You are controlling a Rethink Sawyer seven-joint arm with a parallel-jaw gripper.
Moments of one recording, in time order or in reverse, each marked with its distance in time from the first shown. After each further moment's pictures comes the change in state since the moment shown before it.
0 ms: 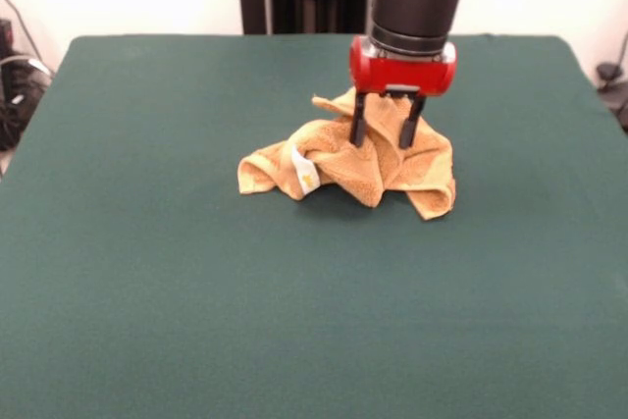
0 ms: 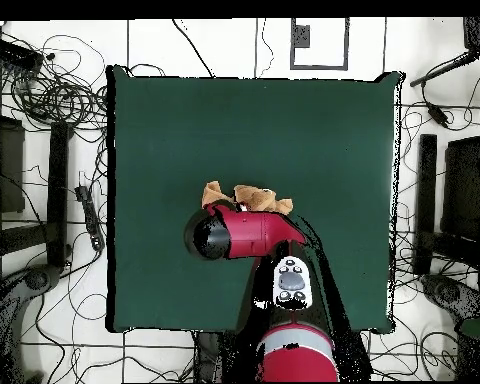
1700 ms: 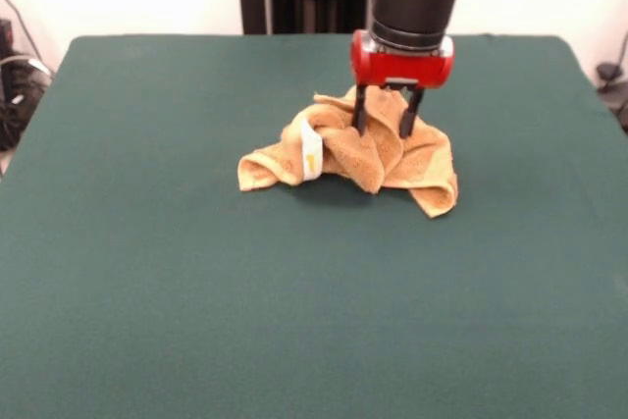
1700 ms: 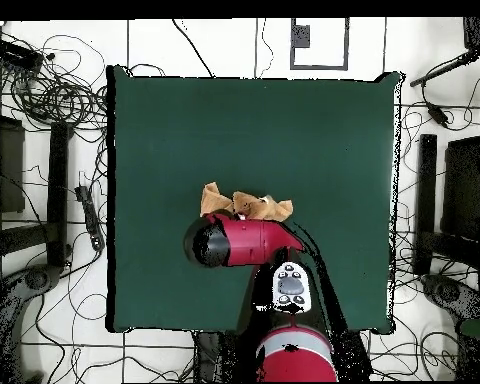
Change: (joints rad) arm 0.000 -0.001 0.000 0.049 0.011 0.004 0.000
